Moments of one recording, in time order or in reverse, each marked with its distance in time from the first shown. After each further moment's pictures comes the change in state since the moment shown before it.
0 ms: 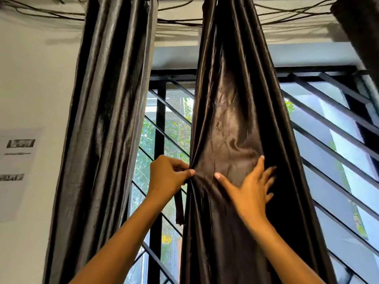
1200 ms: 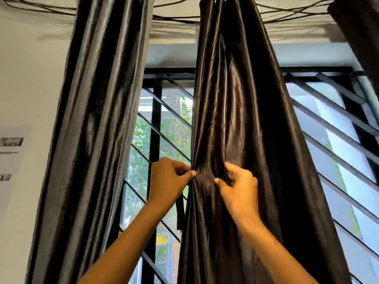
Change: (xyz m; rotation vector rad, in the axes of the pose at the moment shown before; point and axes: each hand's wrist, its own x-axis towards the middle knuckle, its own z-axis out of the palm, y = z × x) left_hand -0.001 -0.008 0.017 0.060 0.022 0.146; right_hand 0.000 -0.004 0.007 0.225 -0.015 -0.249
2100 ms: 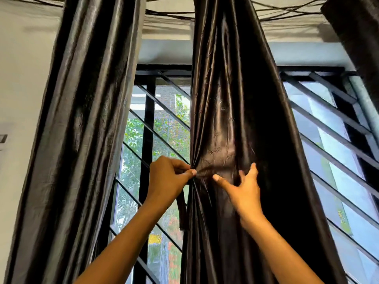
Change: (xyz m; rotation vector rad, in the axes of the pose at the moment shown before) left_hand 0.000 0.002 0.015 -0.051 -0.027 -0.040; right_hand 0.012 0.030 -0.010 0.184 -0.048 0.362
